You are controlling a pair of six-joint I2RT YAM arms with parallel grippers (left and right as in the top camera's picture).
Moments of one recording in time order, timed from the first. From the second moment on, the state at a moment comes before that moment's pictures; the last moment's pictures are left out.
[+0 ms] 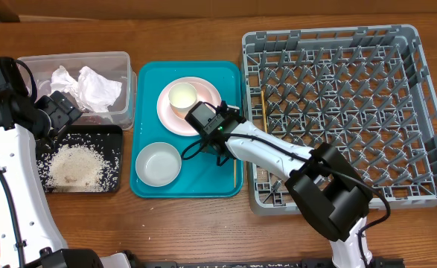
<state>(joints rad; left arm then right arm) 0.41 1.50 1.55 -1.26 -0.06 -0.45 0.80 2.08 1.44 -0.66 0.14 0.97</state>
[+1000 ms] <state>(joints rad) 0.41 1.50 1.55 -1.26 -0.06 -0.45 0.79 2.08 1.46 -0.76 0.14 0.80</state>
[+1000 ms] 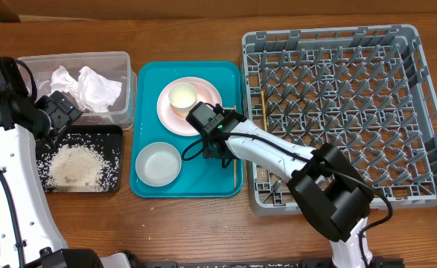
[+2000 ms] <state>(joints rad) 0.41 1.50 1.55 -1.26 -0.06 -0.45 0.76 2.02 1.43 -0.73 0.17 0.80</state>
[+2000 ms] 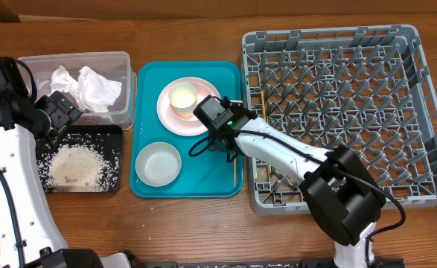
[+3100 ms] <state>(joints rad) 0.41 1.50 1.55 -1.26 -0.06 -0.45 0.75 2.06 1.42 -0.69 0.08 0.83</state>
